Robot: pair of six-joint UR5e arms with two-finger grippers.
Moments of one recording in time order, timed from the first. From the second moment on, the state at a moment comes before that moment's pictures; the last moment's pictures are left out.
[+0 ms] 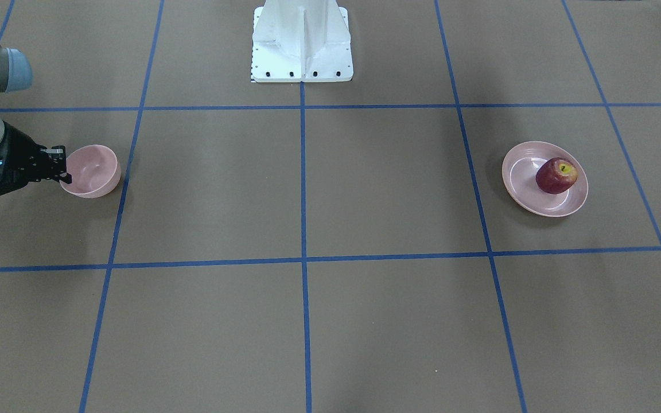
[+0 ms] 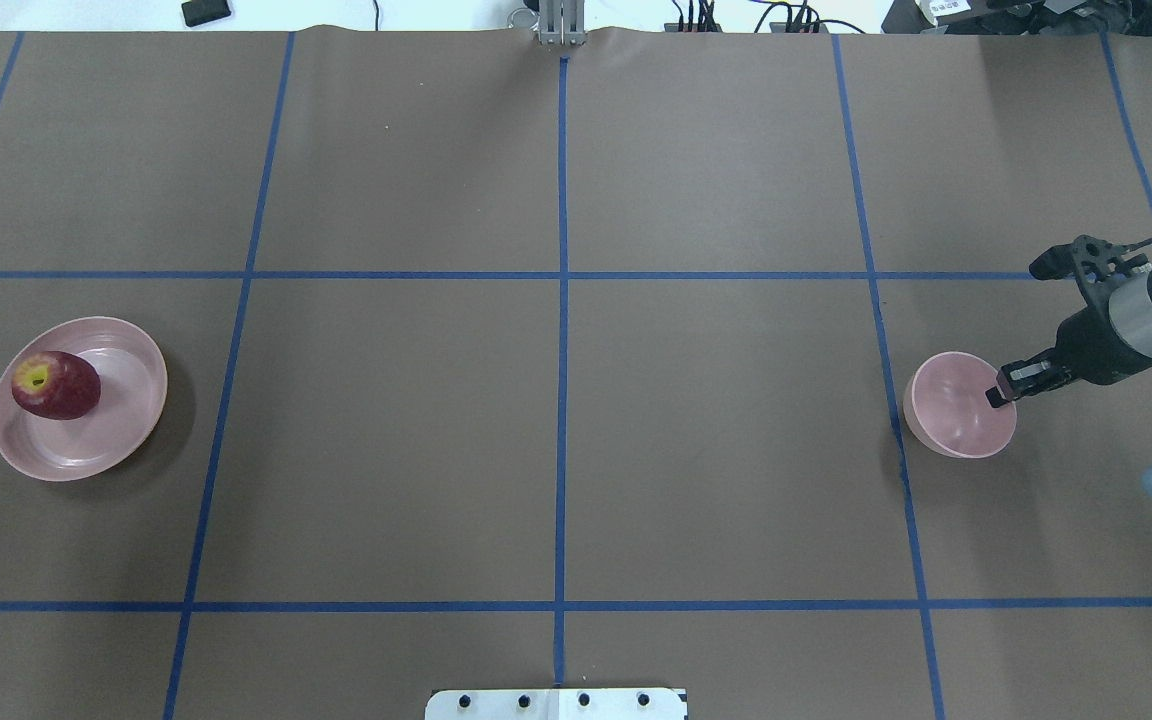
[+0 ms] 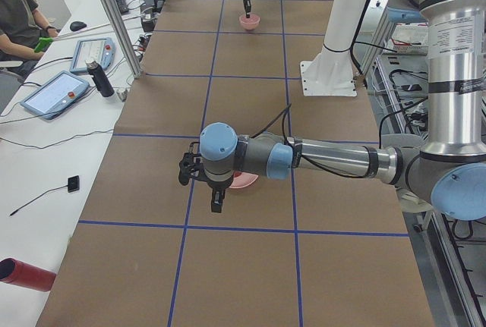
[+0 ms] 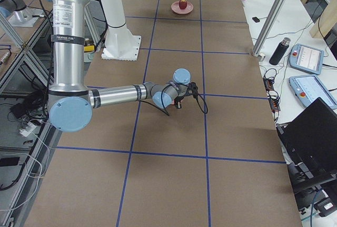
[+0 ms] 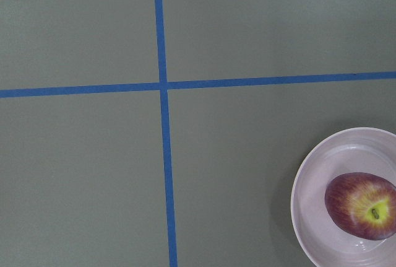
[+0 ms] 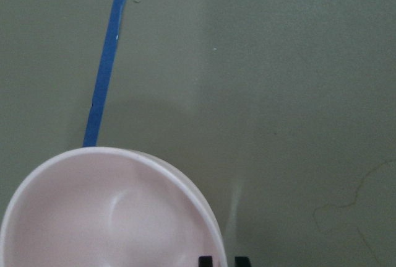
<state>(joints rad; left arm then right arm) -1.54 -1.46 -1.78 -1.64 -2.45 -0.07 0.93 -1.60 1.69 -0.99 2.36 0.67</state>
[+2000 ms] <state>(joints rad) -1.16 -1.50 -1.77 -2.00 -2.33 -0.56 0.66 -0.74 1.30 -1.26 2.04 1.38</state>
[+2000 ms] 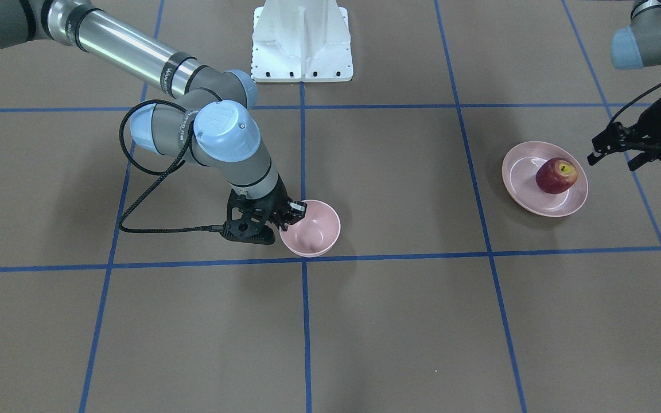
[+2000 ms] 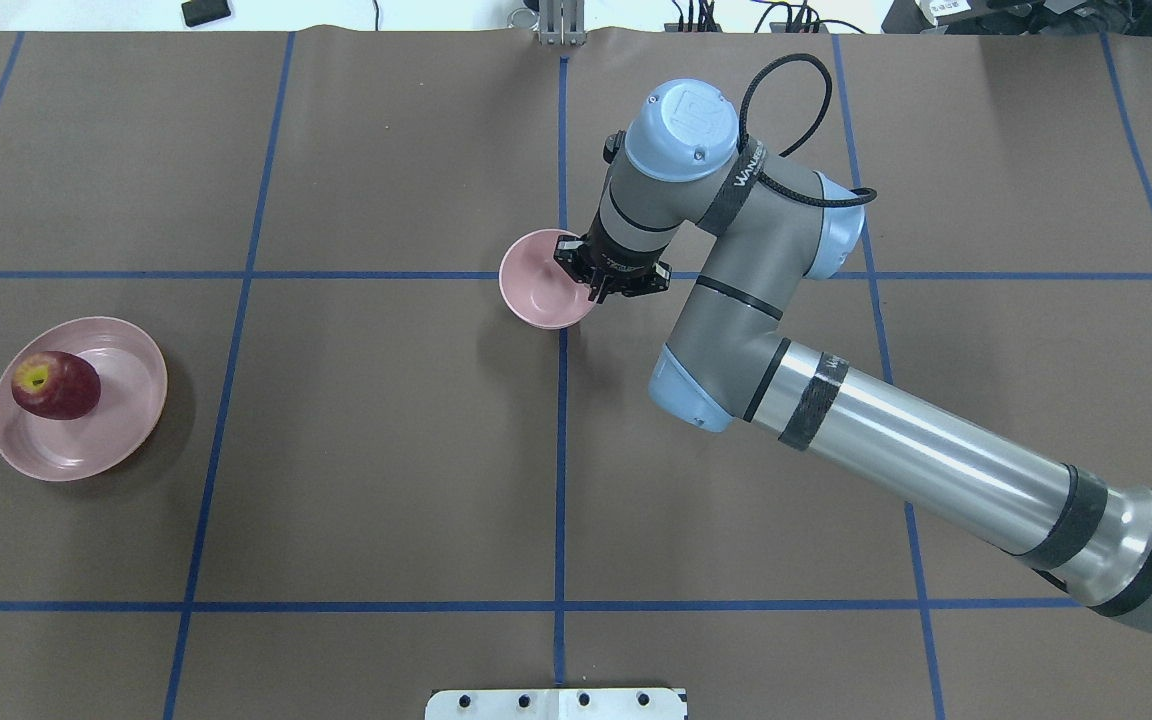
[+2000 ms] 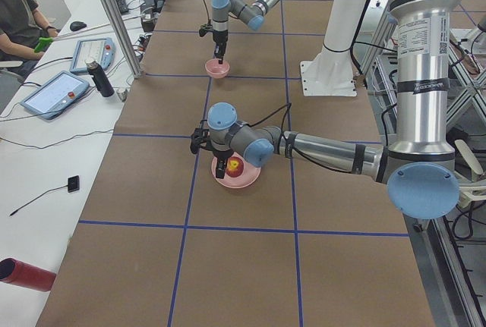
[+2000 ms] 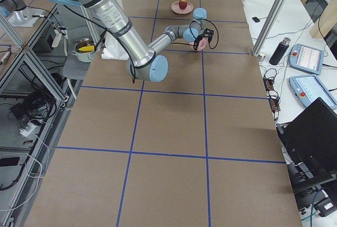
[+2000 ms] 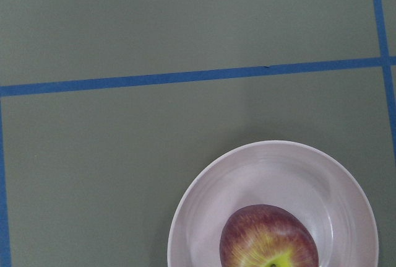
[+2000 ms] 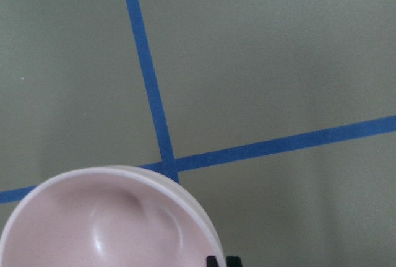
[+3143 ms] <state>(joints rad) -0.99 -1.50 -1.76 -2.04 -2.21 -0.70 0.67 -0.74 1.30 -1.26 2.04 1.39</state>
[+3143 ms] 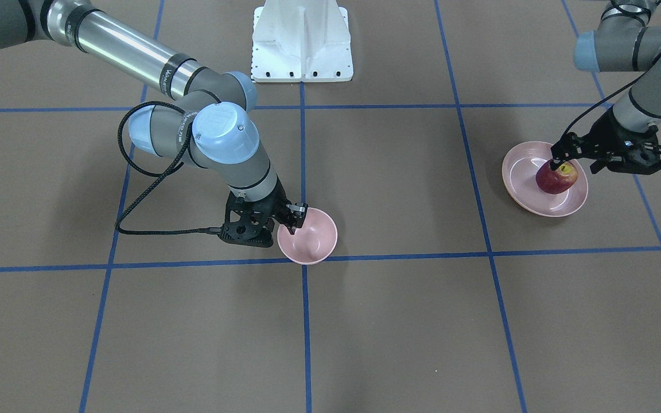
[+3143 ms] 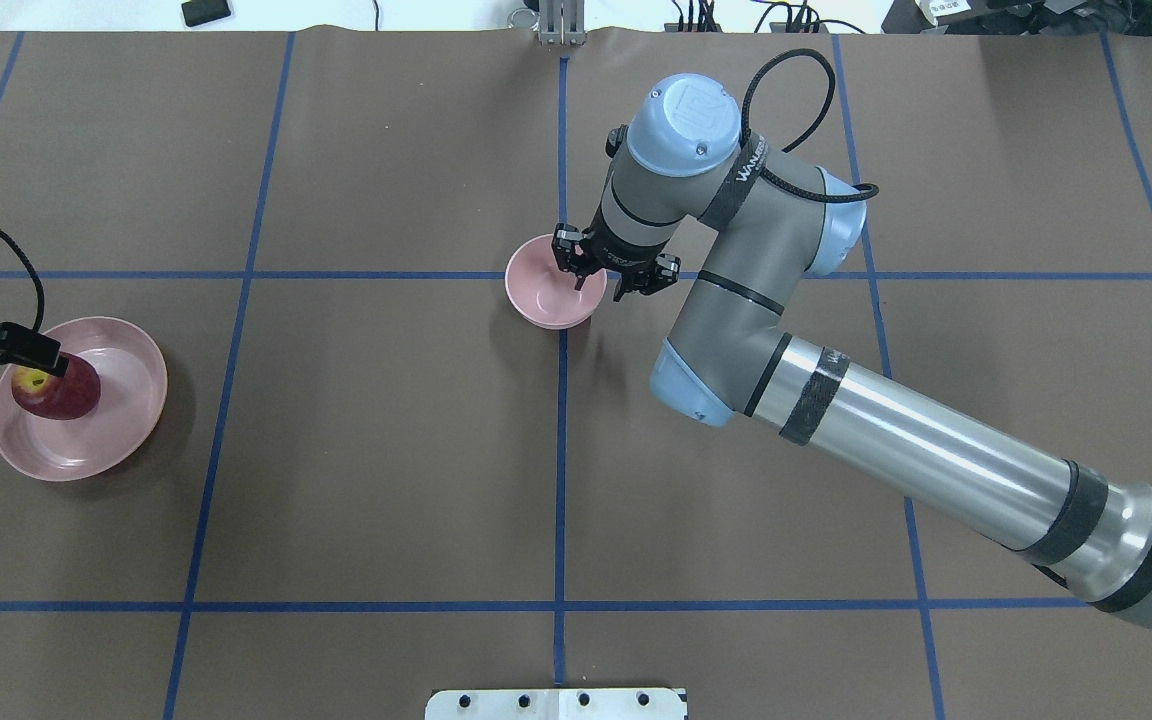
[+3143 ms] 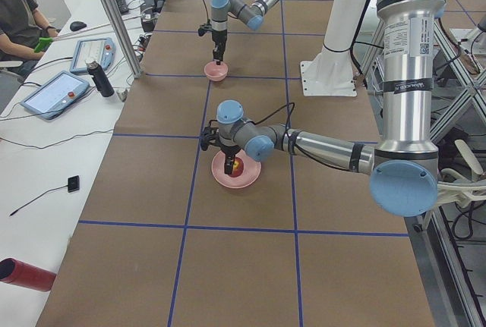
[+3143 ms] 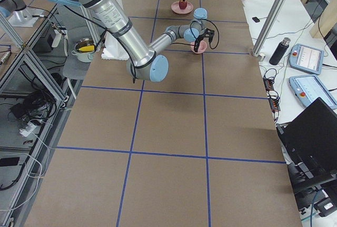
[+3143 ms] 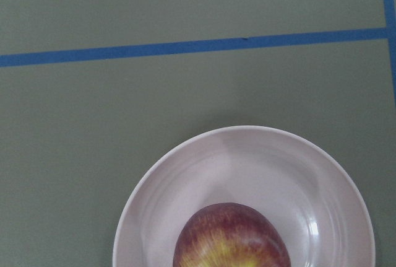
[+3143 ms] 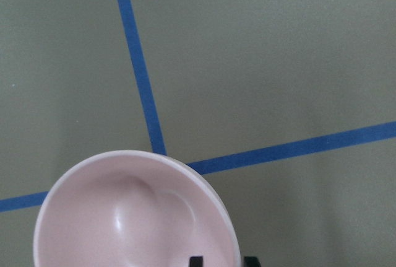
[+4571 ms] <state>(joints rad) -0.91 -1.55 -1.70 -2.04 -2.15 -0.71 0.75 -0.93 1.48 -1.26 2.13 1.37</state>
